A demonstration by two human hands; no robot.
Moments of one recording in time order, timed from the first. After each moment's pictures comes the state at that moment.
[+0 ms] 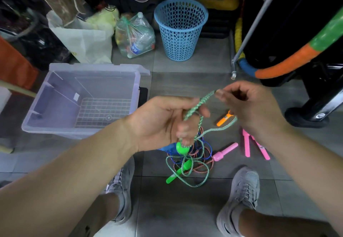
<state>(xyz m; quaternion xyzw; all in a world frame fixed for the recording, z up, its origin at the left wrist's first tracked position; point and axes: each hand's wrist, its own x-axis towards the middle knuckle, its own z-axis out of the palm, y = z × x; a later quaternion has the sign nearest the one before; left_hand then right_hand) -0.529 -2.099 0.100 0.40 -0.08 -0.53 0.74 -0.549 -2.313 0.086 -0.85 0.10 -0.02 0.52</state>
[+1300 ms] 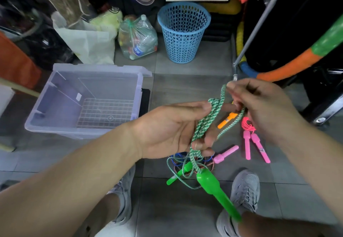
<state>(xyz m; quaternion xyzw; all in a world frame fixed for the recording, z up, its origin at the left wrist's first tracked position) -0.542 -2.101 0.110 0.42 -0.12 -0.54 0.72 -0.546 -2.315 0.103 -0.77 0.09 0.00 0.63</state>
